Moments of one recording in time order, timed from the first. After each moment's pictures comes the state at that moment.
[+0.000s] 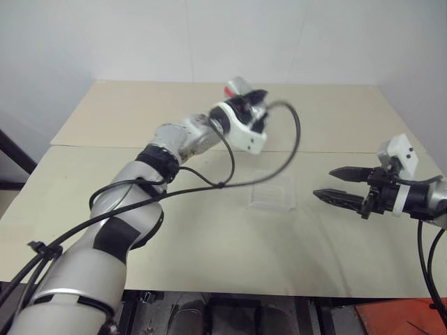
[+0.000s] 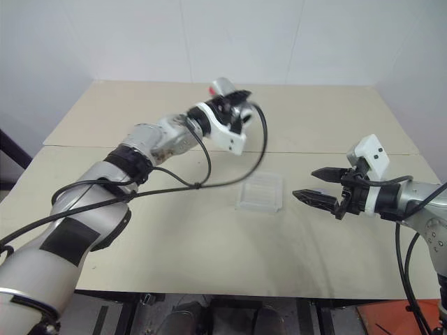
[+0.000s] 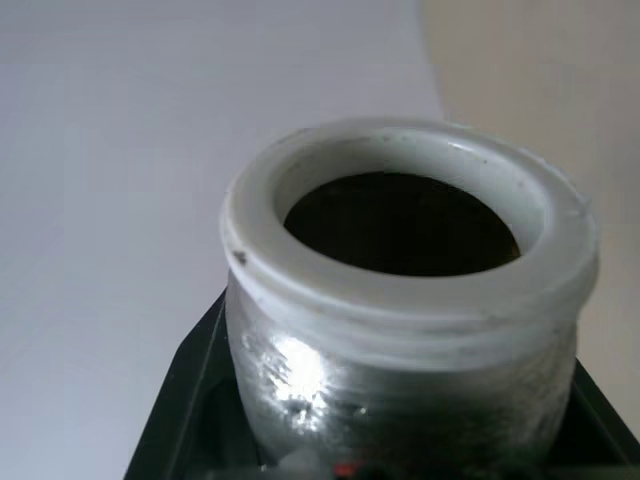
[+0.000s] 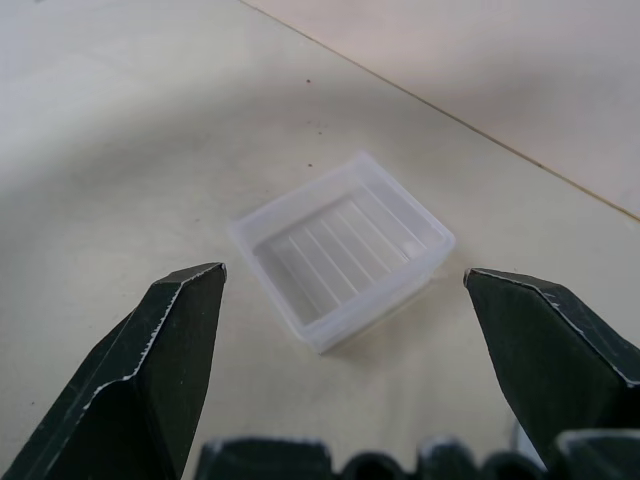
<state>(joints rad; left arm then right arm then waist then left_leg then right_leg) -1.42 0.28 -0.89 1.07 1.09 -0.45 0.24 -0.25 -0.99 -0.33 -0.34 0.72 0.87 0.91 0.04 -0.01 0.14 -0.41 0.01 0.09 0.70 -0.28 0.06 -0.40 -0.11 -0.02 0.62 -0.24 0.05</state>
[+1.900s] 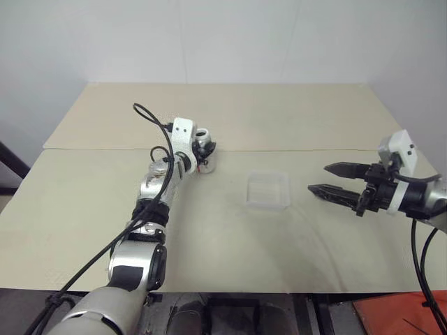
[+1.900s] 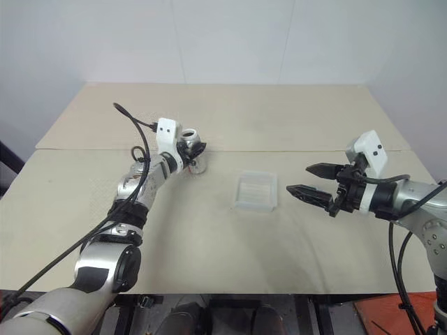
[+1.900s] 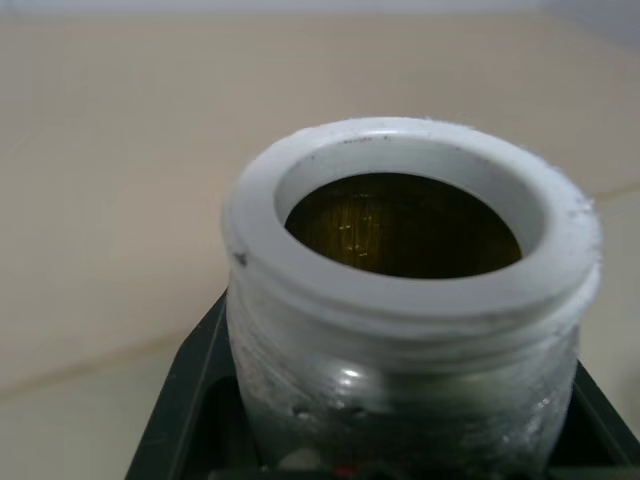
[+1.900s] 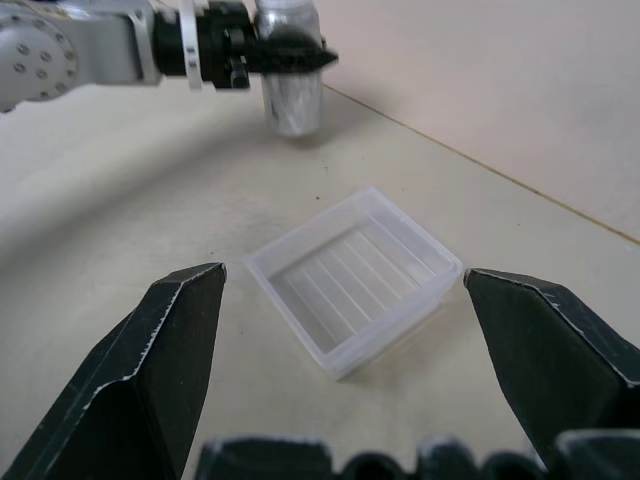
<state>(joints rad) -0.90 0.18 0.12 0.63 -0.14 0.30 -0.41 -0.27 -0.95 -0.35 -0.38 0.81 0.90 0.83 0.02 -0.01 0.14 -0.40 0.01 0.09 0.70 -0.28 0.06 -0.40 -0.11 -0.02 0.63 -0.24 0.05</state>
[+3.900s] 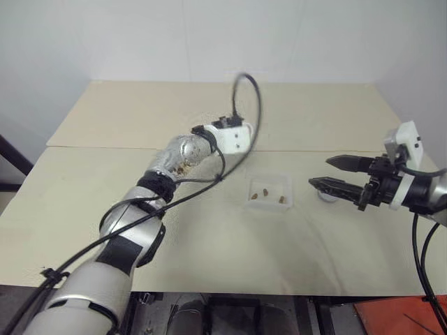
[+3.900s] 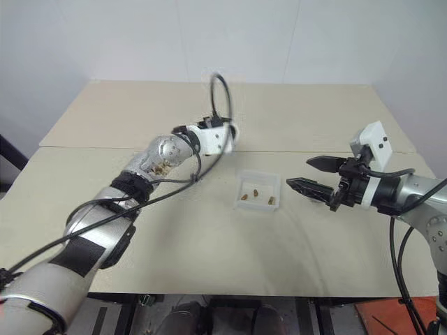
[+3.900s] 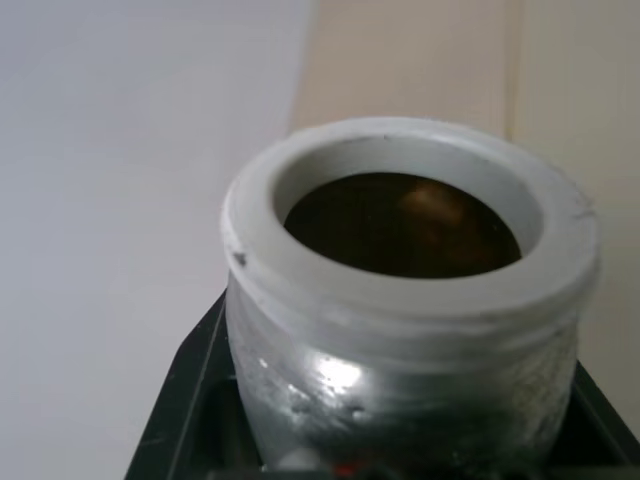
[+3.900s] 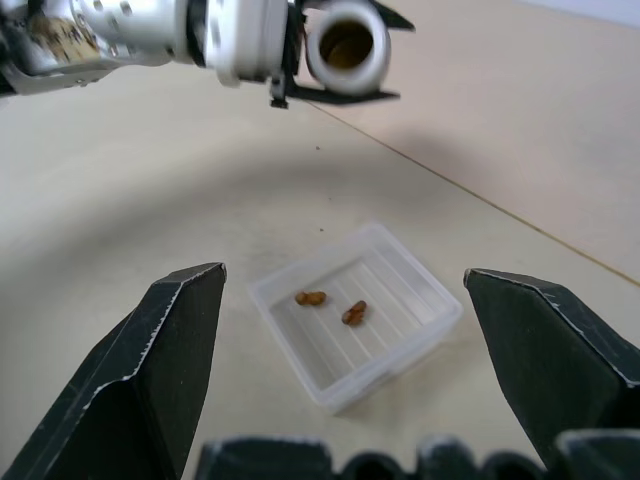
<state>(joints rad) -1.13 0.25 -0.26 0.91 0.25 -0.26 -0.50 -0.31 -0.97 -0.36 -0.37 0.85 0.90 0.83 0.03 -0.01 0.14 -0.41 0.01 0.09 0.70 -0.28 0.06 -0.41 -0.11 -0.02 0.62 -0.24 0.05</state>
